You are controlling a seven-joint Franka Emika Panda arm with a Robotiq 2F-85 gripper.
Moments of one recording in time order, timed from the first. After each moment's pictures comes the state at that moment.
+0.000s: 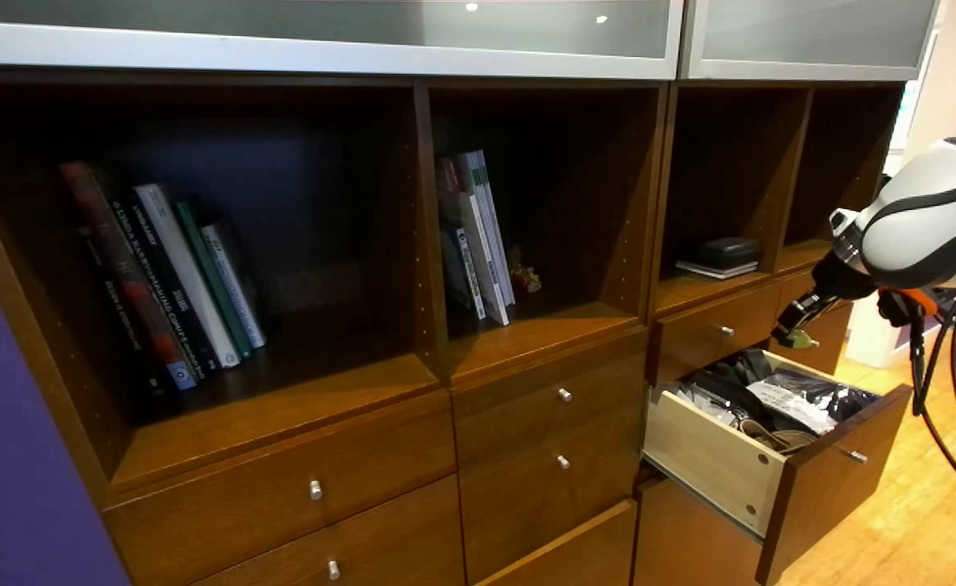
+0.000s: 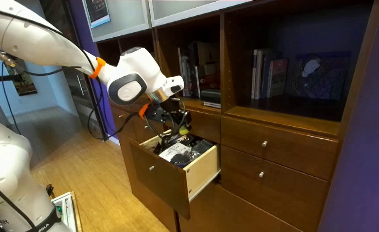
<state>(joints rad) -0.05 -0.28 -0.12 -2.54 0.08 2.78 -0.40</state>
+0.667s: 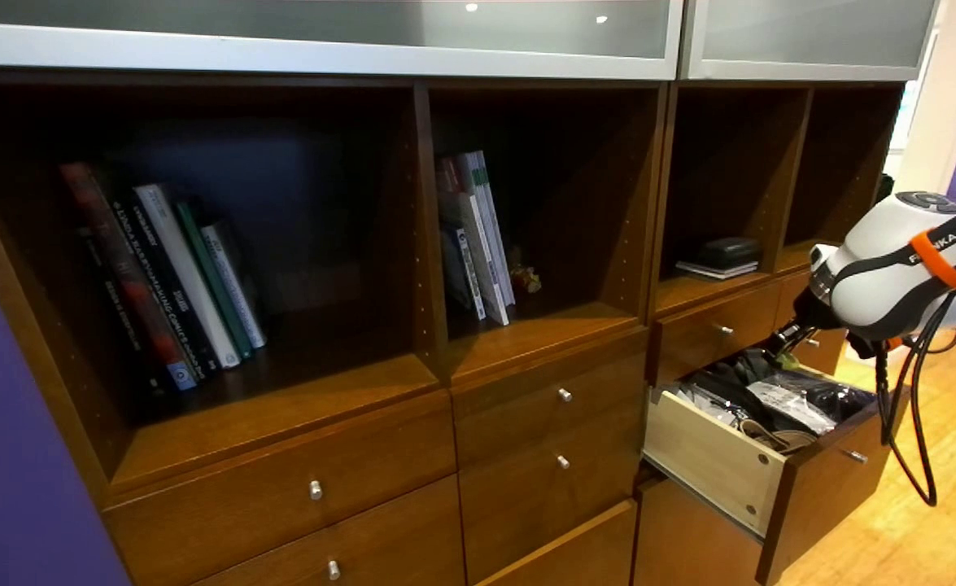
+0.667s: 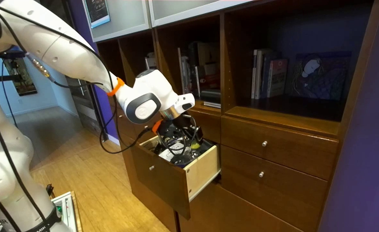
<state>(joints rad) -0.09 -0.06 -0.12 -2.50 -0.04 2.97 -0.29</state>
